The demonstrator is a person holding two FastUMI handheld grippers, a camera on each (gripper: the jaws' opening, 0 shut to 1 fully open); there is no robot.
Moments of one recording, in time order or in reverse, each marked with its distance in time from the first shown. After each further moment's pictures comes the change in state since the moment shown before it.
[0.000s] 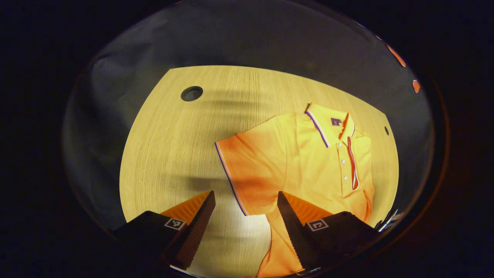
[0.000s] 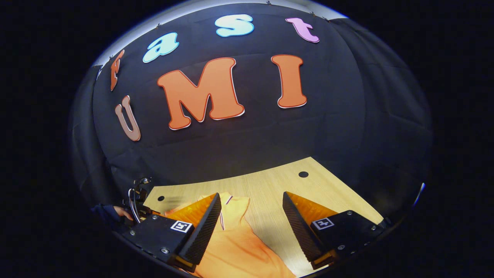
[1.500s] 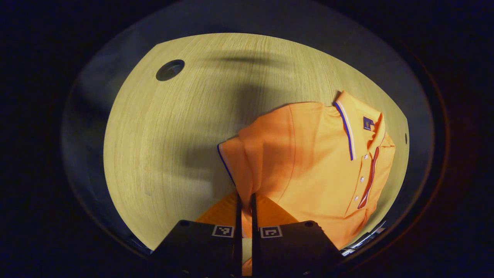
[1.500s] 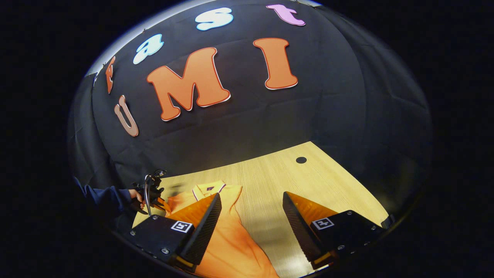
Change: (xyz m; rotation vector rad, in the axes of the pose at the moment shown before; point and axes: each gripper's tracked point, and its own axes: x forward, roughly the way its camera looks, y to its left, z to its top) left arm 0.050 -0.023 0.013 -0.081 0.231 0.032; right arm 0.029 -0.063 -0.036 0.045 0.094 0.093
